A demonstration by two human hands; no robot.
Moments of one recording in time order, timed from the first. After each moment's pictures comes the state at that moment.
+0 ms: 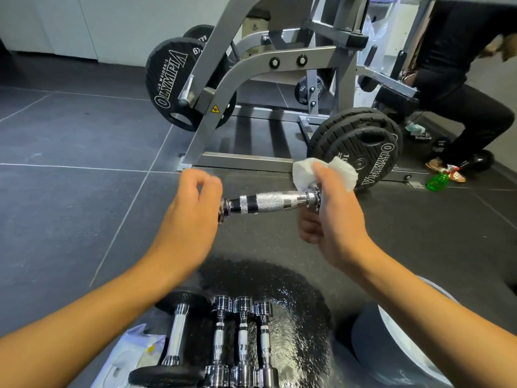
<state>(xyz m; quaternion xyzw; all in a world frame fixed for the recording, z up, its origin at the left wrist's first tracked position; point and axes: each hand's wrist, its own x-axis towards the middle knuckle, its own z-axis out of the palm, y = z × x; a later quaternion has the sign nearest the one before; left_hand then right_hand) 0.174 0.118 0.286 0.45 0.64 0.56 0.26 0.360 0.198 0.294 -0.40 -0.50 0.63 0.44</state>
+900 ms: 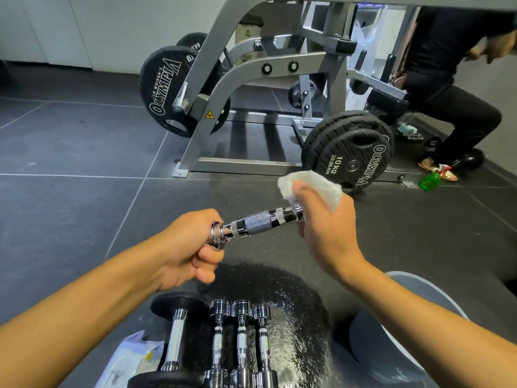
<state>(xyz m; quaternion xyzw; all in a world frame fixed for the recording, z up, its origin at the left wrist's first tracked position) 0.170 0.119 0.289 0.28 0.62 0.39 0.62 0.363 0.177 0.299 -0.37 -0.65 0.41 0.53</state>
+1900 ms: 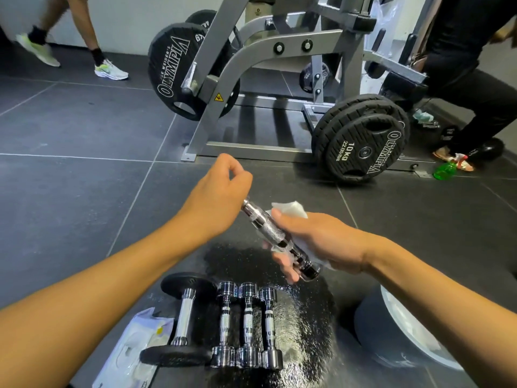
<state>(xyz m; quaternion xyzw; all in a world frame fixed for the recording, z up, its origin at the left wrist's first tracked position) 0.177 0.140 0.288 0.53 0.69 0.42 0.24 0.374 0.188 0.275 -0.28 -0.64 0.71 0.03</state>
